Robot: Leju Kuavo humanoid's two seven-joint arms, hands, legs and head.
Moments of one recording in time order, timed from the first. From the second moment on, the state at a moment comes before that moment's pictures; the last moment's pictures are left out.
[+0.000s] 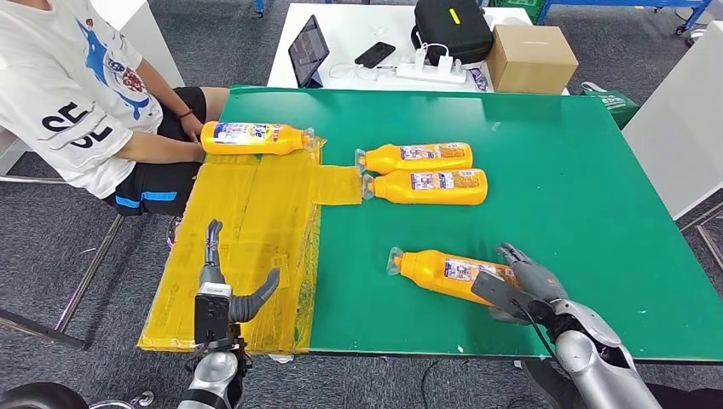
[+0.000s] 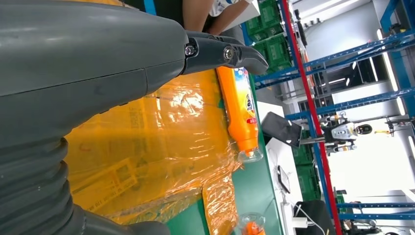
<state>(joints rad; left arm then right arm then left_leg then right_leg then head) -0.13 -0.26 -0.06 -1.10 -0.28 0.48 -0.70 -0.12 -0.42 0.27 -1.31 0.63 0.11 -0.06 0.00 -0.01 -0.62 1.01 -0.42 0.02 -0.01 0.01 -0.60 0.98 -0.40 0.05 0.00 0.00</state>
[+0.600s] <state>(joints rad) -0.17 -0.27 -0.08 -1.03 -0.25 0.44 -0.69 -0.21 -0.35 0.34 -1.16 0.66 0.08 -0.11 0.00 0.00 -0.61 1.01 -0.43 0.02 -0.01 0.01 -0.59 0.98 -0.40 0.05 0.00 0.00</state>
